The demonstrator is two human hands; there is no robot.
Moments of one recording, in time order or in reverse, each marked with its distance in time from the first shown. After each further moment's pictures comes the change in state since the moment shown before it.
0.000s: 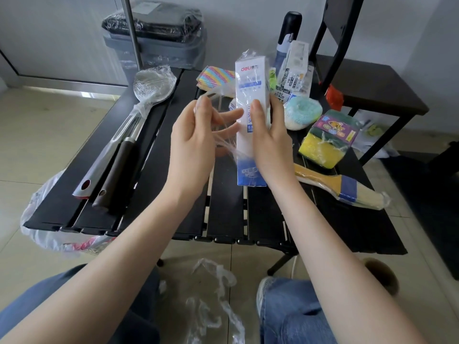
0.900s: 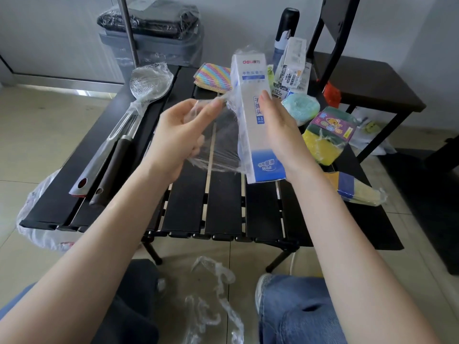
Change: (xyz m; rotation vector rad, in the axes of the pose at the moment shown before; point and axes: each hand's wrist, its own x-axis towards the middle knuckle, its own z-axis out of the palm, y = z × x) left_hand 0.024 0.000 -0.025 0.196 -0.135 -0.133; right_hand 0.020 -0.001 -0.024 0.118 -0.226 0.127
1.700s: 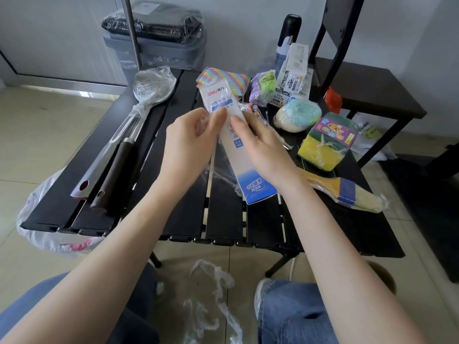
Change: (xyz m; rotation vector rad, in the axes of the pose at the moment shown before) left_hand 0.004 -0.016 0.011 0.514 0.221 0.239; right_hand -0.010 0.002 0.023 -0.221 -0.107 -0.056
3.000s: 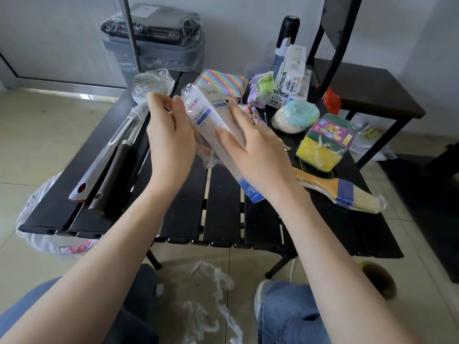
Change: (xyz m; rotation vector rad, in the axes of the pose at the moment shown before) left_hand 0.006 -0.006 -0.003 -0.174 0.280 -0.012; right_hand -0.012 -0.006 0.004 -0.541 0.143 -0.209
